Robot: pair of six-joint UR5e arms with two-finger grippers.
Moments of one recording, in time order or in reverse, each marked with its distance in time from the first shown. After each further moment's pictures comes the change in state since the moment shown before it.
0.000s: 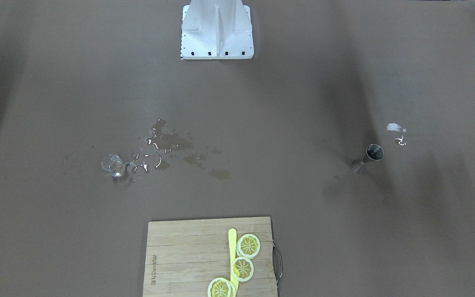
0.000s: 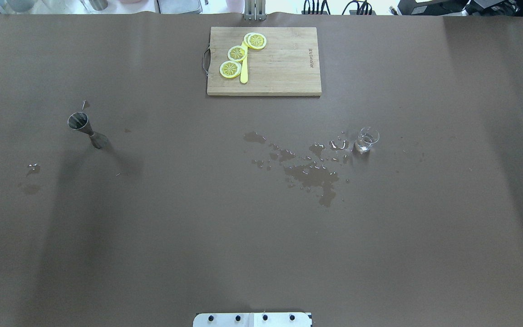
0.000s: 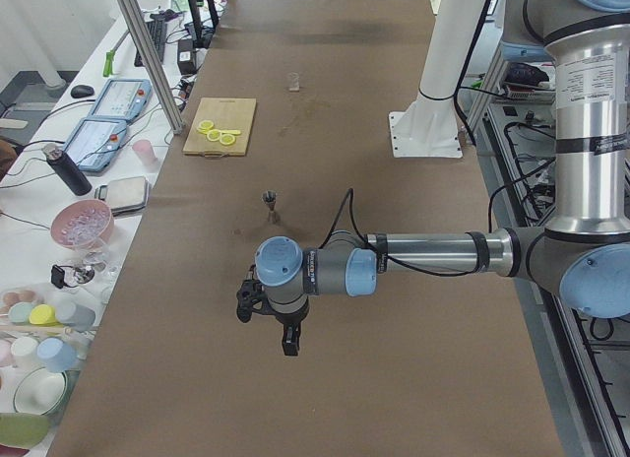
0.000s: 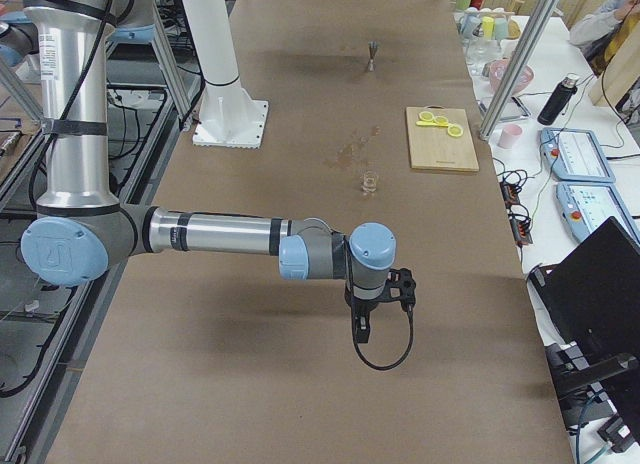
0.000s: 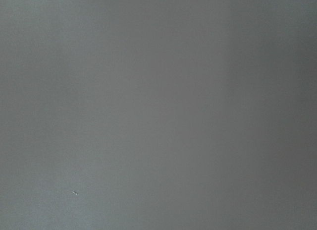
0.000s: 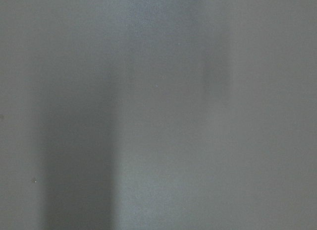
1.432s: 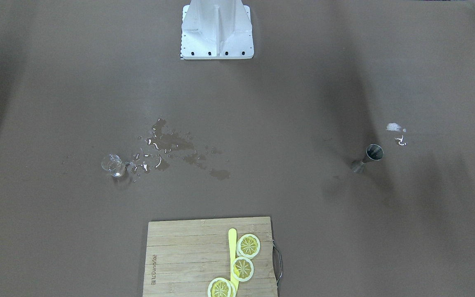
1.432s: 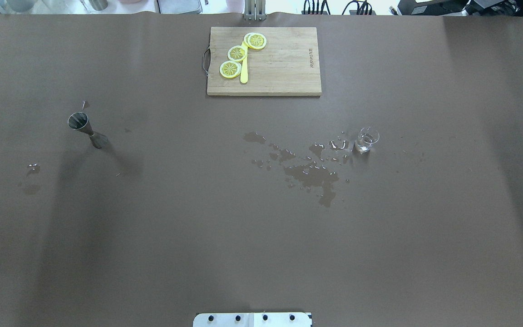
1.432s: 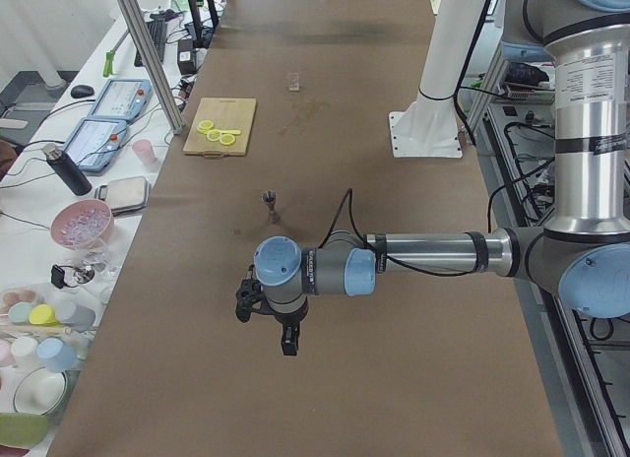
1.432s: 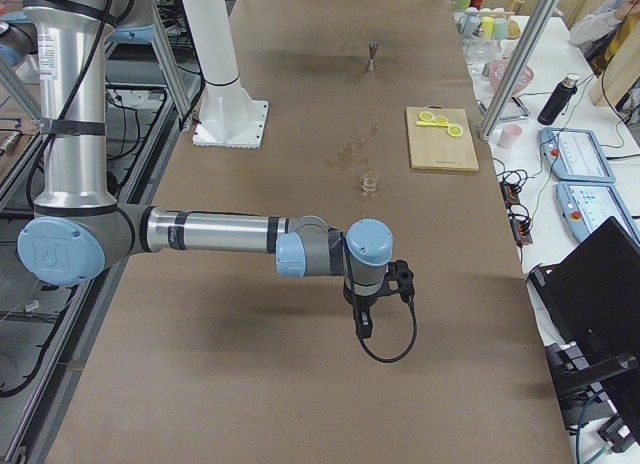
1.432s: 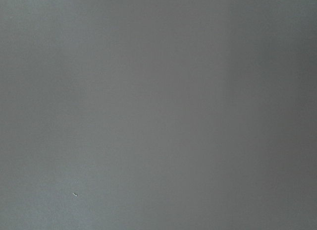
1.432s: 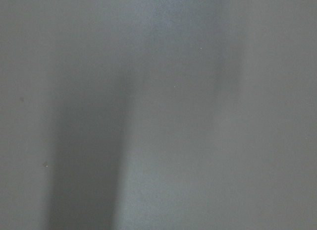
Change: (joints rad) left arm 0.000 -0.003 0.002 0.000 0.000 0.000; right arm 0.001 -0.013 0.022 0.004 0.017 -0.103
